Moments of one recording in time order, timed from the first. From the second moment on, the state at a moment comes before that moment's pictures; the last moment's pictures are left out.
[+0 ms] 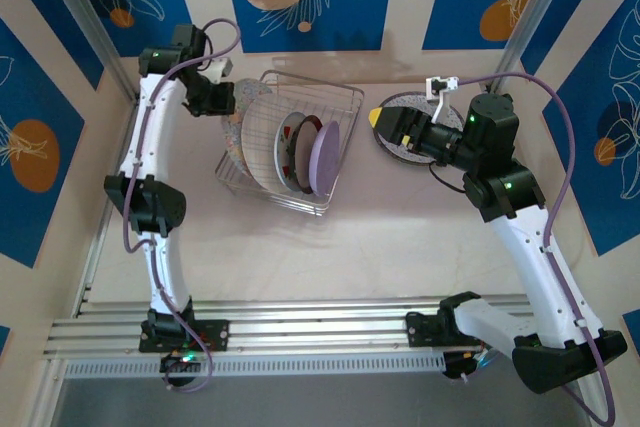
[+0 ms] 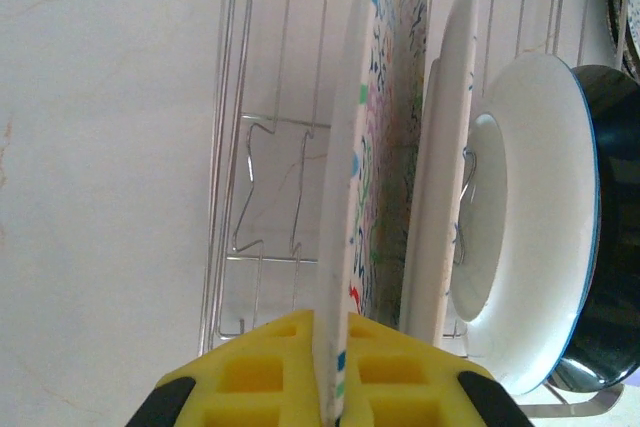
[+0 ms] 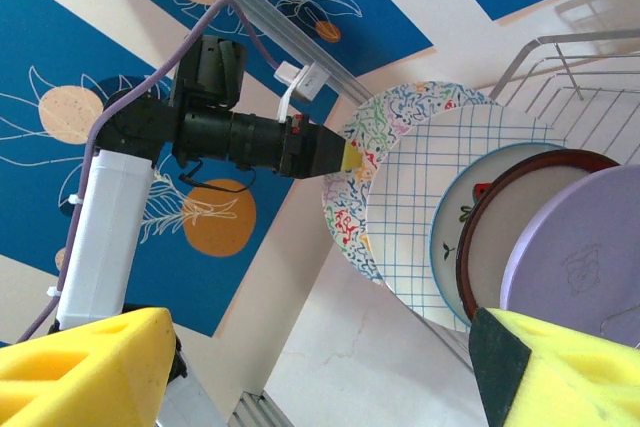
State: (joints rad) left arm -0.14 2.09 2.45 -1.49 0.25 -0.06; right arm 0.30 1.04 1.30 -0.45 -0.60 0.73
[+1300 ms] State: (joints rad) left arm 0.10 1.72 2.36 -1.47 0.12 -0.20; right arm 0.31 1.01 1.29 -0.45 -0.60 0.79
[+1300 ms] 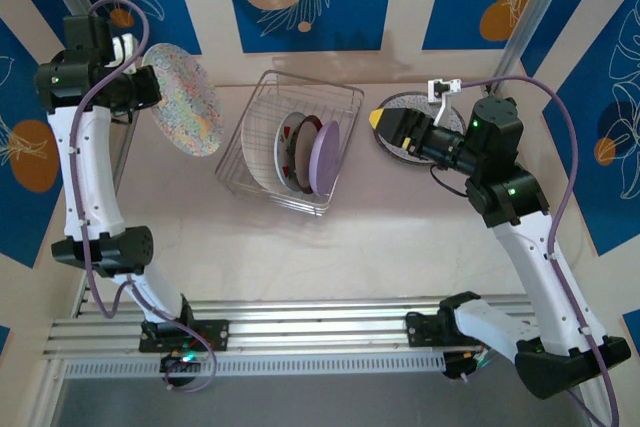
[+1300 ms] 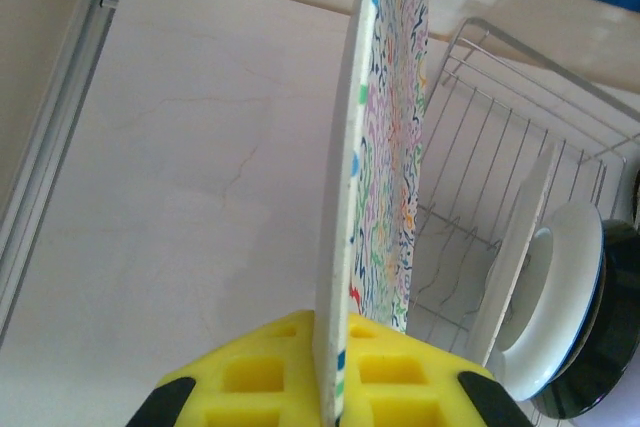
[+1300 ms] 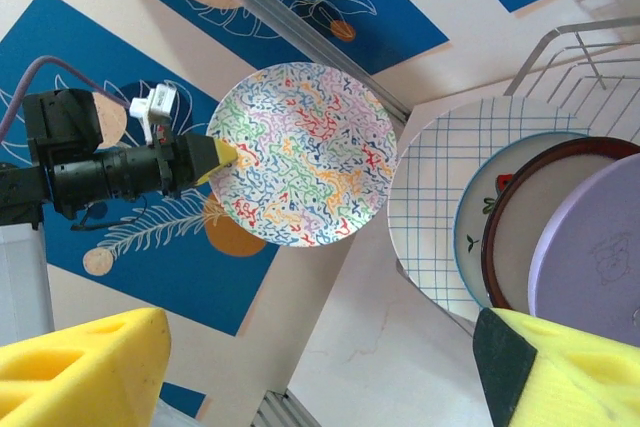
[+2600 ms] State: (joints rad) left arm 0.16 1.51 1.86 -0.80 0.54 -0.89; right arm 0.53 1.71 1.66 -0.10 -0.62 1.19
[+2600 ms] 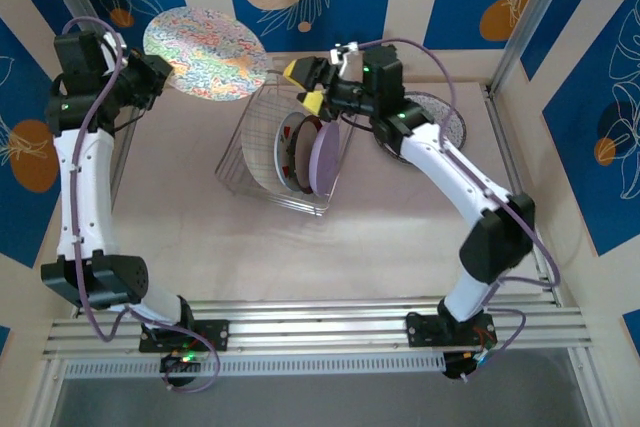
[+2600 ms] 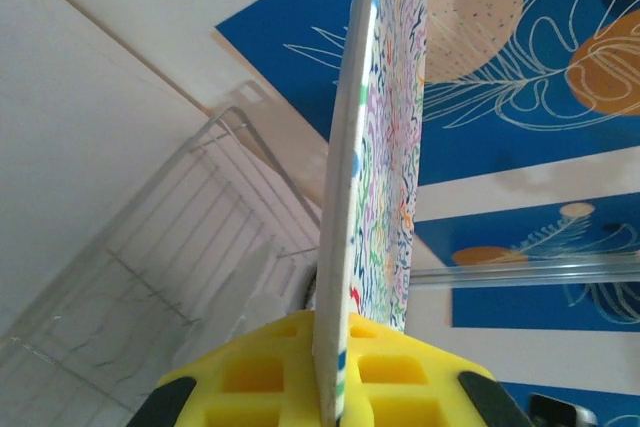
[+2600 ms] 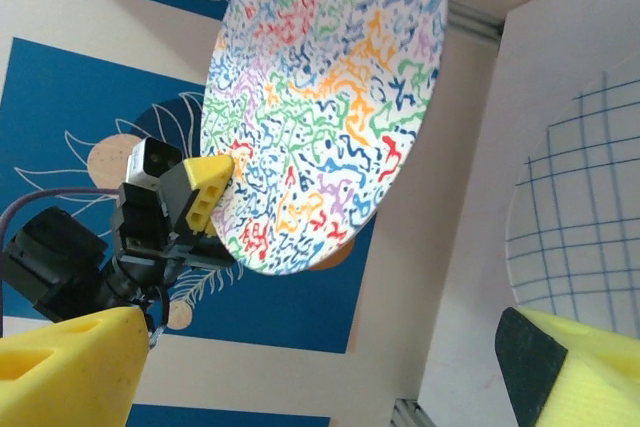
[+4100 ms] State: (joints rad) left arm -0.03 1.55 1.71 -0.51 0.61 -1.12; right arm 0.49 1.96 1.85 0.08 -0.64 1.44
